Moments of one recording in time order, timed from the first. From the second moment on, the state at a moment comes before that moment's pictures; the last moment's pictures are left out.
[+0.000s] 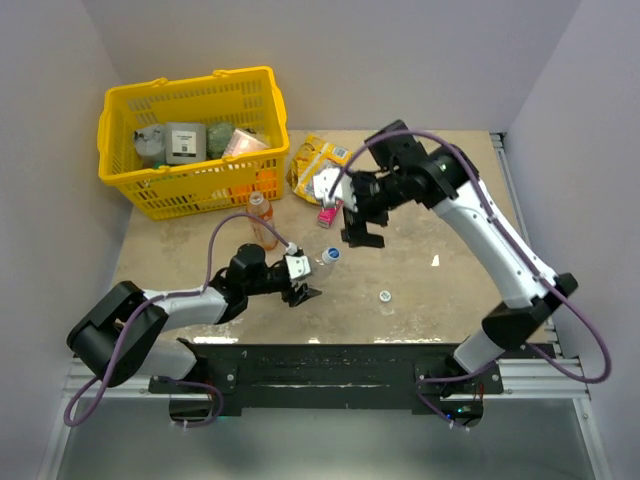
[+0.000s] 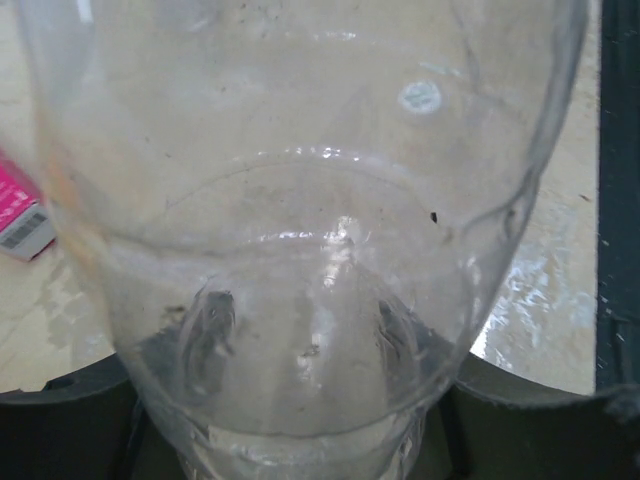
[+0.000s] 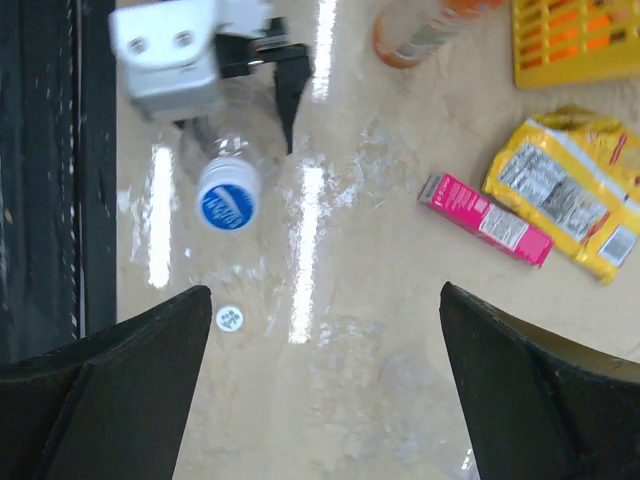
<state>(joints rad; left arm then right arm) -0.66 1.36 0.36 0.65 0.53 0.29 0.66 1.66 2.02 -1.33 -0.46 -0.86</state>
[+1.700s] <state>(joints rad) -0.69 1.36 0.37 0.55 0.27 0.27 0.61 1.96 2.02 -1.34 -0.72 -0.24</state>
